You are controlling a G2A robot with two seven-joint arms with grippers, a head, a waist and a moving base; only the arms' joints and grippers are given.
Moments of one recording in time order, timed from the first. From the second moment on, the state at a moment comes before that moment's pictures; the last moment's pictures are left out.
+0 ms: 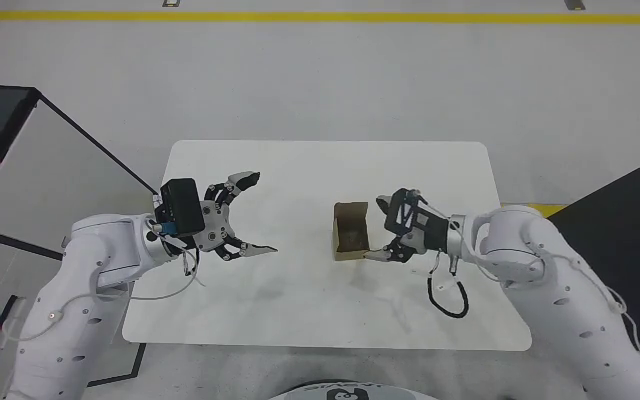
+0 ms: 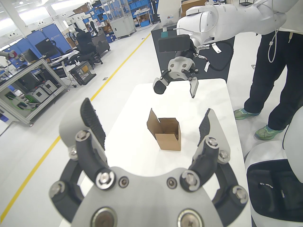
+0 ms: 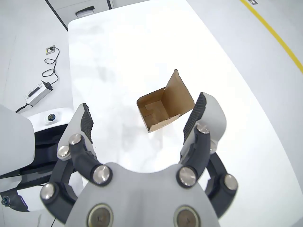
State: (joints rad) left arm 1.52 -0.90 -1.55 -2.01 1.11 -1.01 0.08; right arm -1.34 -0.87 1.21 -1.98 -0.71 -0.67 0.74
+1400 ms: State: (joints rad) left arm 1.50 -0.90 -1.46 -2.02 0.98 -0.96 -0.20; right arm -1.43 -0.82 1.29 -1.52 0.36 -0.66 1.00
